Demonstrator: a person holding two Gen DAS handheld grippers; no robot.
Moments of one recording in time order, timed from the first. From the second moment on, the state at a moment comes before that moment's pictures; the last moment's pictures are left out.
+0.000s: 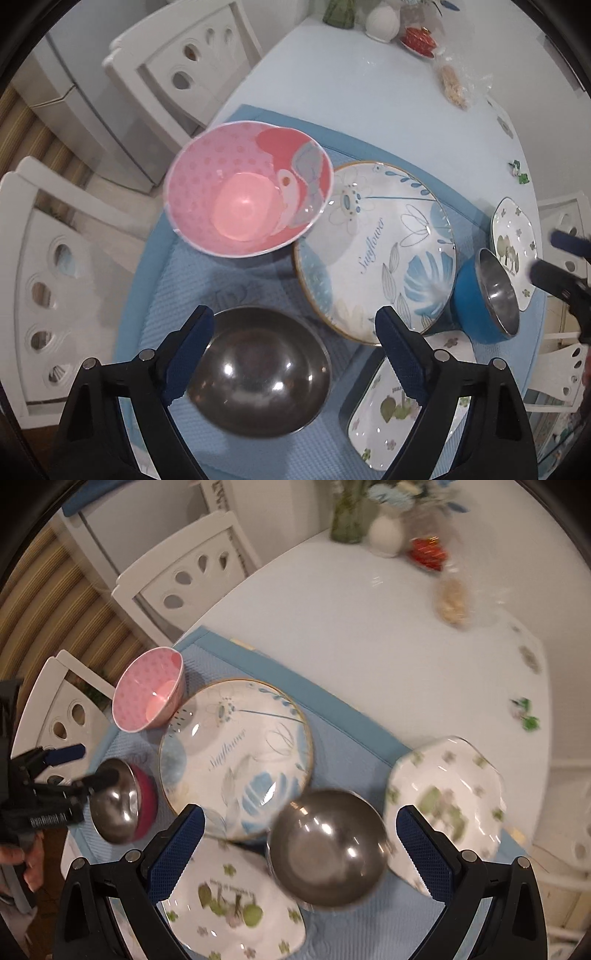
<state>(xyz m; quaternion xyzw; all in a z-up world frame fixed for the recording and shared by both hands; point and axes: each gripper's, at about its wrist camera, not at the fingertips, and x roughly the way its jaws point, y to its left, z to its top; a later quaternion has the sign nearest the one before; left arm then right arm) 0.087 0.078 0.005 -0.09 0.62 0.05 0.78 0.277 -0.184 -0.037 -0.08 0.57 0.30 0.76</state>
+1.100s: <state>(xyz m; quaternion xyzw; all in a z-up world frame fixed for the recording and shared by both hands) 0.148 0.041 -0.098 -0.07 0.68 0.03 0.73 0.337 -0.134 -0.164 -0.01 0.66 0.34 0.67</state>
